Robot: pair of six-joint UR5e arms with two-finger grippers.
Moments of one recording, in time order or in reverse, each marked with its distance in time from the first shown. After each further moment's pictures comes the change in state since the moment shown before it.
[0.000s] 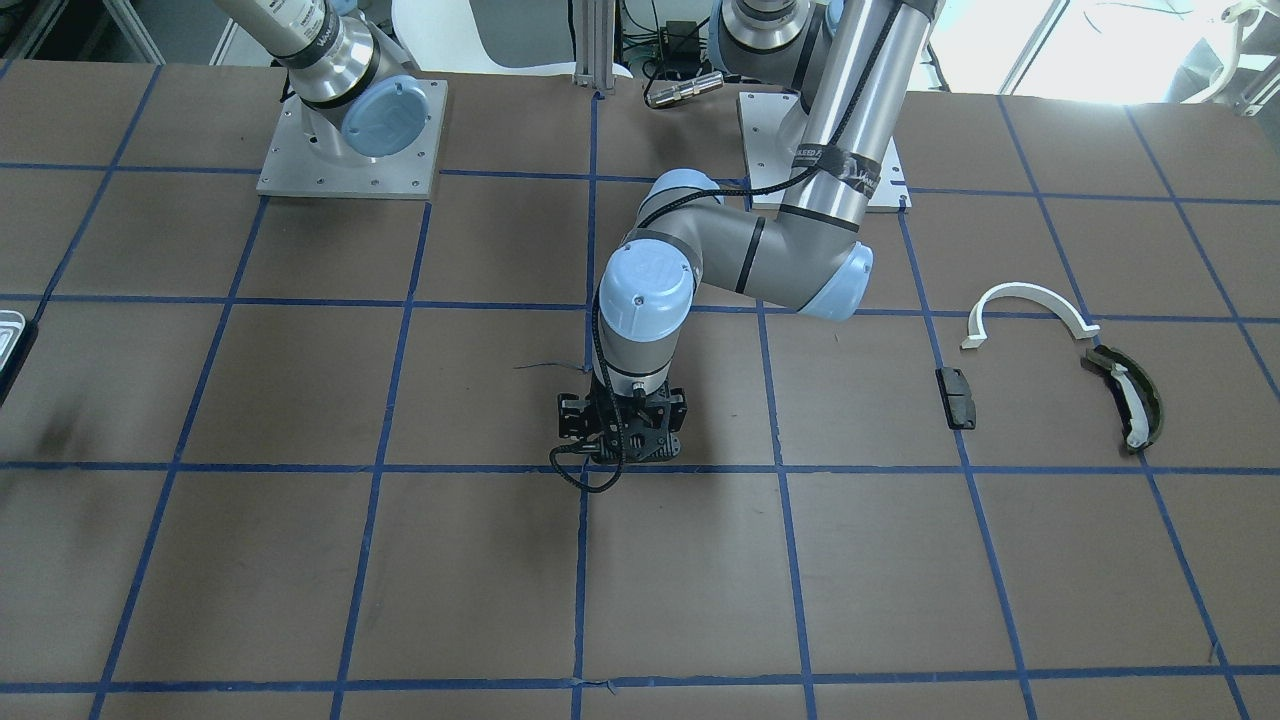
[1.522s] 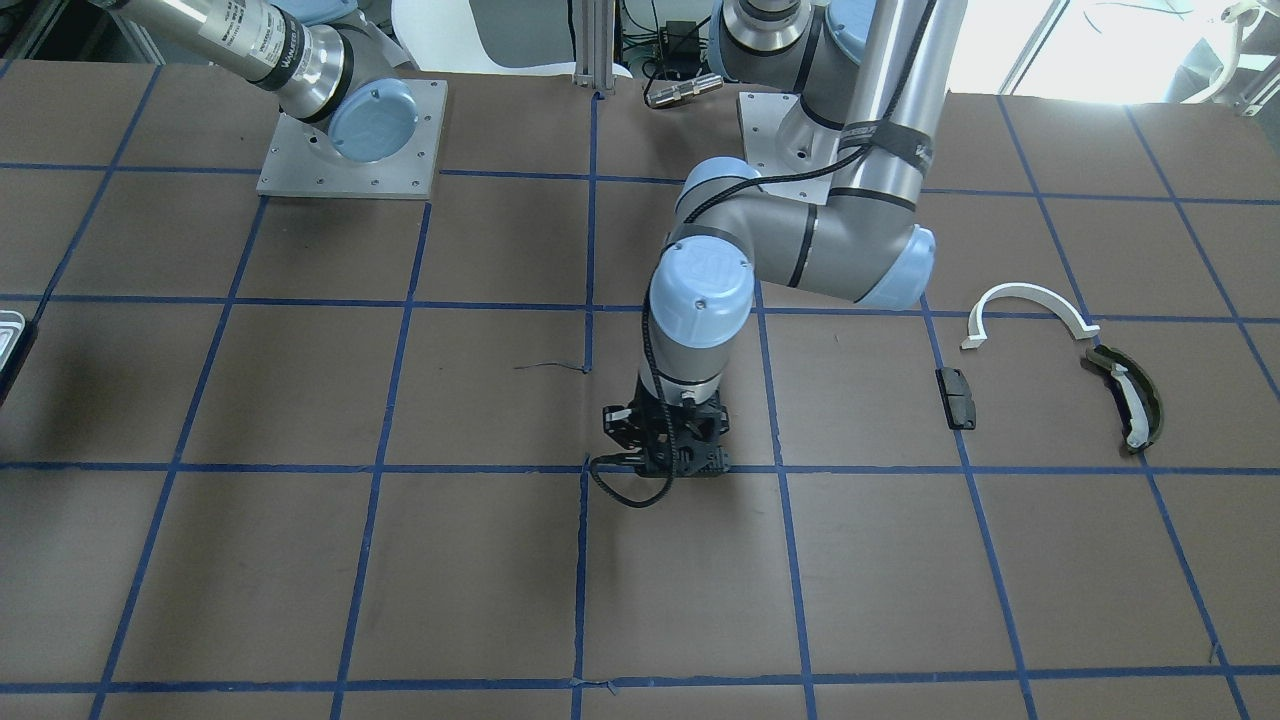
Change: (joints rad) left arm 0.128 0.078 0.070 -0.170 0.028 0.195; right arm -0.071 0.195 -0.042 -0.111 0.033 -0.097
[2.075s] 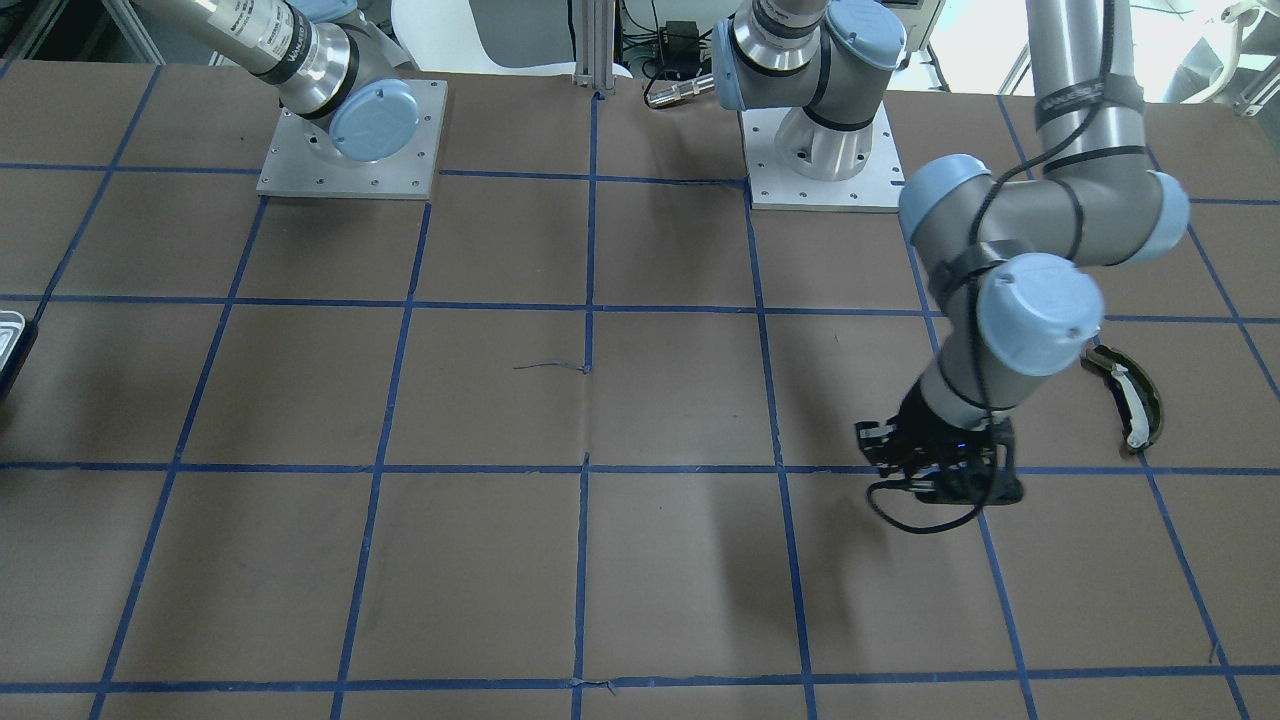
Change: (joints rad) left arm 0.409 0.090 -0.034 -0.084 0.060 0.479; right arm 0.022 -0.113 -0.004 0.186 0.010 0.200
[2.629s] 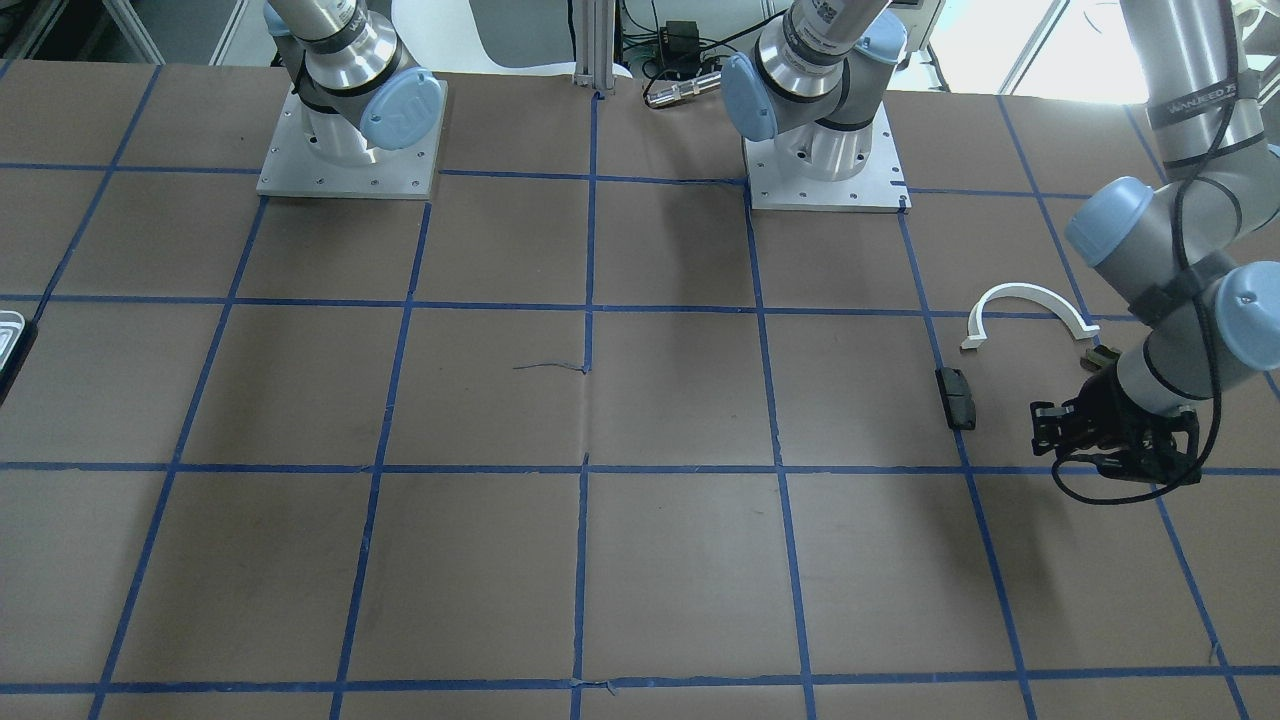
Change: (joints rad) left arm 0.362 -0.037 -0.055 0.046 -0.005 0.436; right arm 0.285 -0.295 0.038 0.314 0.102 0.635
